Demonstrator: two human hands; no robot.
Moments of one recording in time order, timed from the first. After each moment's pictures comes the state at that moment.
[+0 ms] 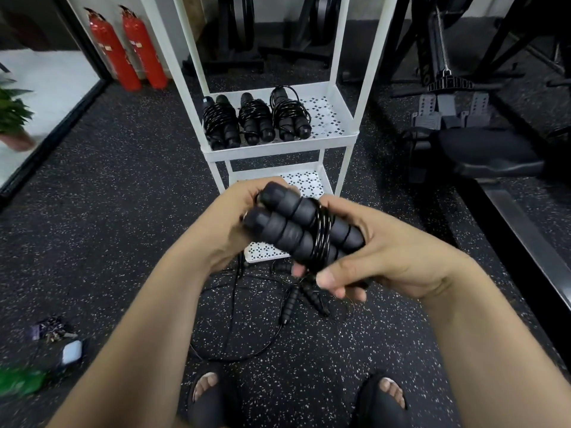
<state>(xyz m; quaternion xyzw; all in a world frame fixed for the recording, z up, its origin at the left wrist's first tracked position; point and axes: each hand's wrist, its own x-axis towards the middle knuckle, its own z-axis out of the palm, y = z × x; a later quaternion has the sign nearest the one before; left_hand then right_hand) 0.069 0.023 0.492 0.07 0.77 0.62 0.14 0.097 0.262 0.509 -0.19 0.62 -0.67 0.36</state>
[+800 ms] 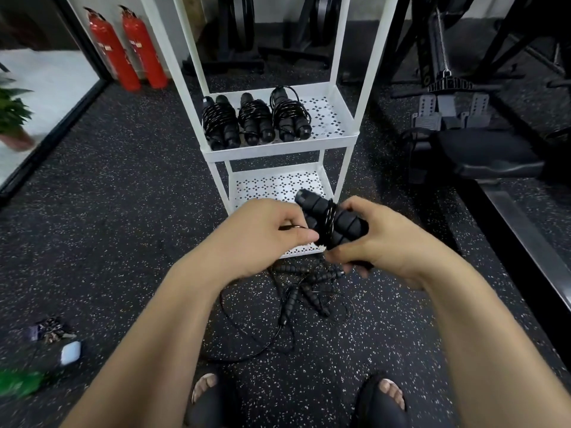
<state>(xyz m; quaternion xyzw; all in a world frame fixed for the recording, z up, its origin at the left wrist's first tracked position) 0.078 0.041 0.494 0.12 0.91 0.37 0.13 0.077 0.271 0.475 0.00 0.80 -0.56 0.23</state>
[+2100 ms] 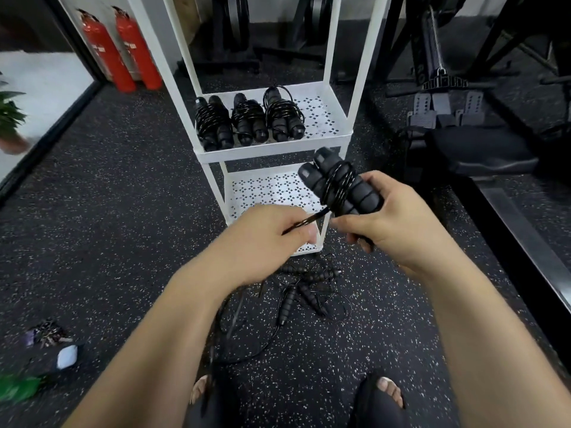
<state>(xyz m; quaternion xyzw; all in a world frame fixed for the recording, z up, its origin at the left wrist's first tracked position) 0.085 0.052 0.495 0.13 0.90 0.37 0.17 0.074 0.278 0.485 0.02 0.79 -0.61 0.07</state>
